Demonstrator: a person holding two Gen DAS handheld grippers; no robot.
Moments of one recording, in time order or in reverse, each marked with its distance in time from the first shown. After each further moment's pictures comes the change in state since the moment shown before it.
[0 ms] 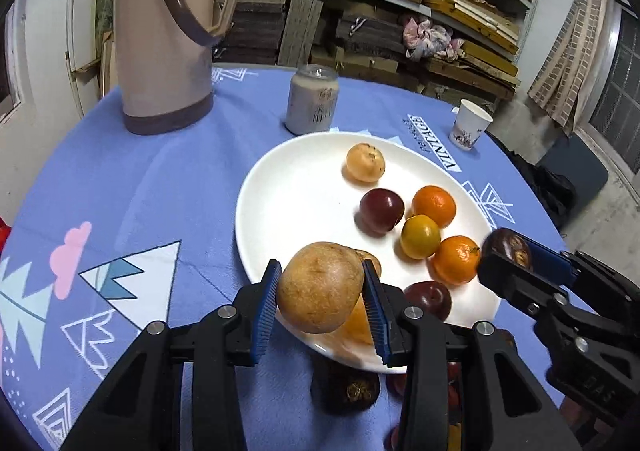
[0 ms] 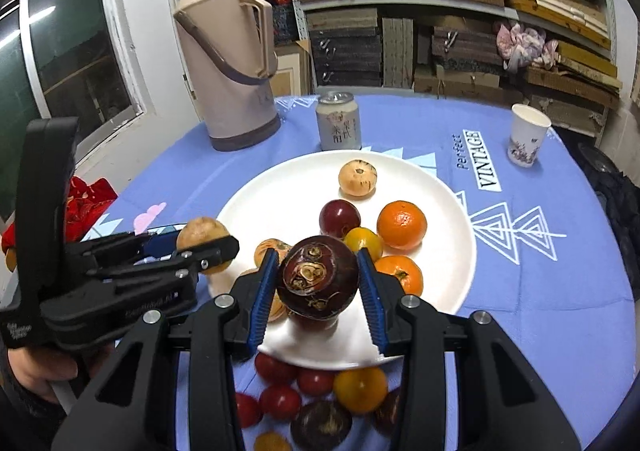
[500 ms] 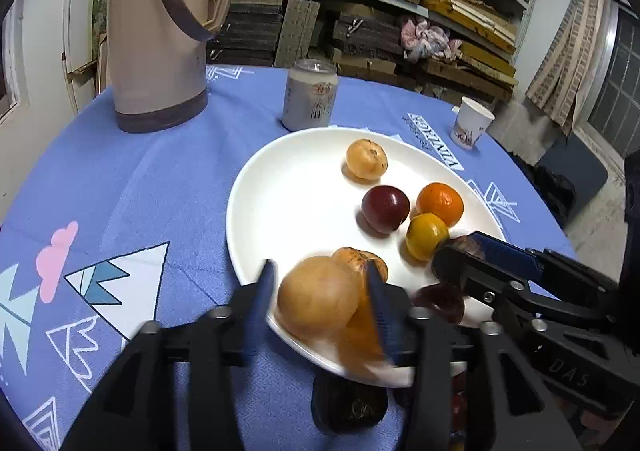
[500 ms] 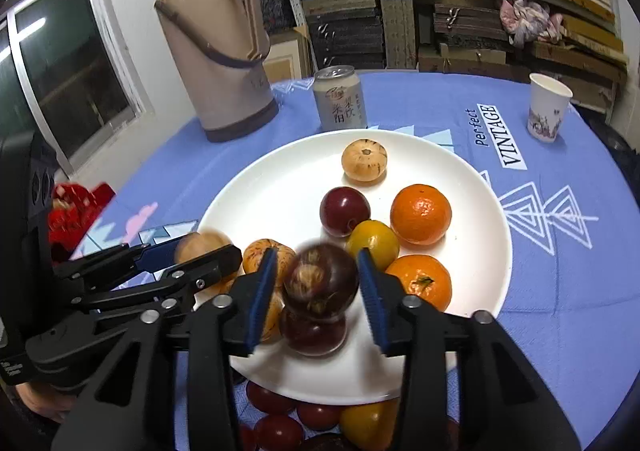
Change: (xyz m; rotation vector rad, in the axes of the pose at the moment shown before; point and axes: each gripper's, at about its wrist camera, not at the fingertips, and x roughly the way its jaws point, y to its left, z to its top) left arm 0.012 0.002 -0.005 0.003 -0.032 -0.008; right arm 0.041 -0.016 -0.001 0.069 0.022 0.057
